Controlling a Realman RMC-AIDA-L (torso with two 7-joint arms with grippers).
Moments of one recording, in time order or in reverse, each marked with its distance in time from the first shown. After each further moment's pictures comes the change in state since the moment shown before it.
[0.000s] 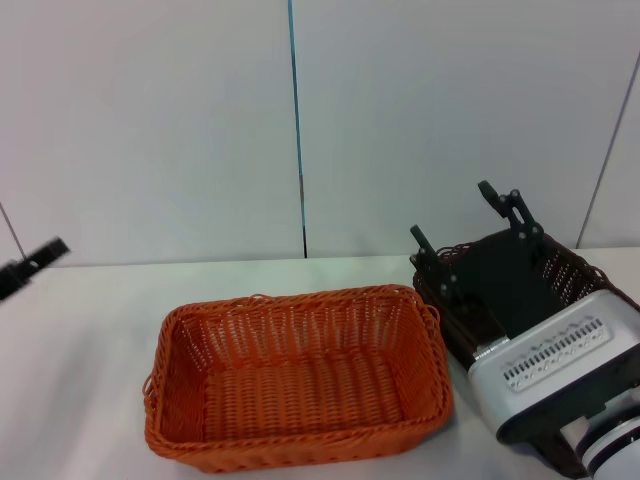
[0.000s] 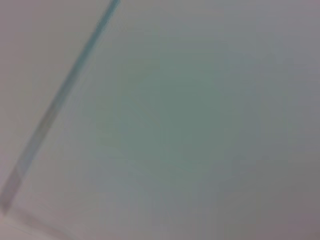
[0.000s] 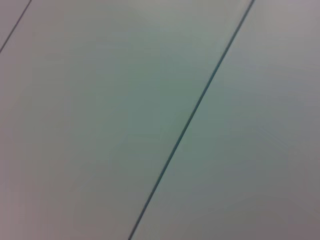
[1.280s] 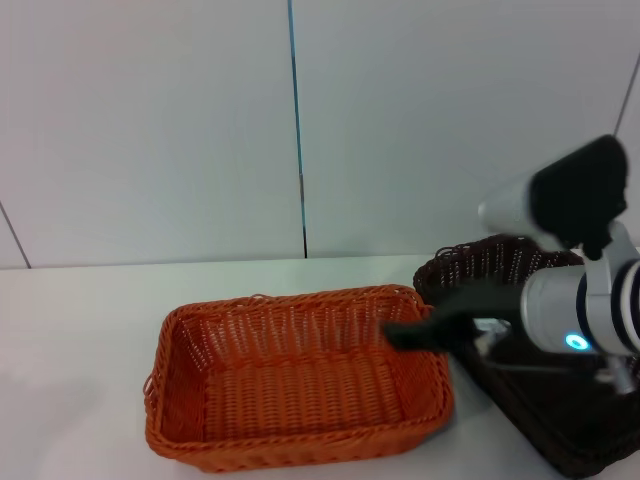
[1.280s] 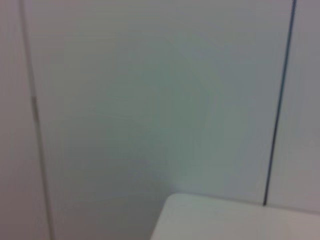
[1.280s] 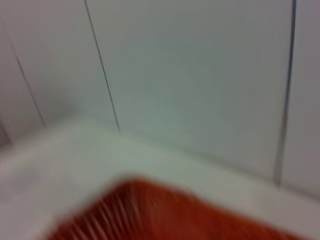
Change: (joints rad) left arm 0.202 0.009 -0.188 0.051 -0.146 0.189 0.720; right arm 0.204 -0.002 0.603 0.380 -0.190 1.574 0.609
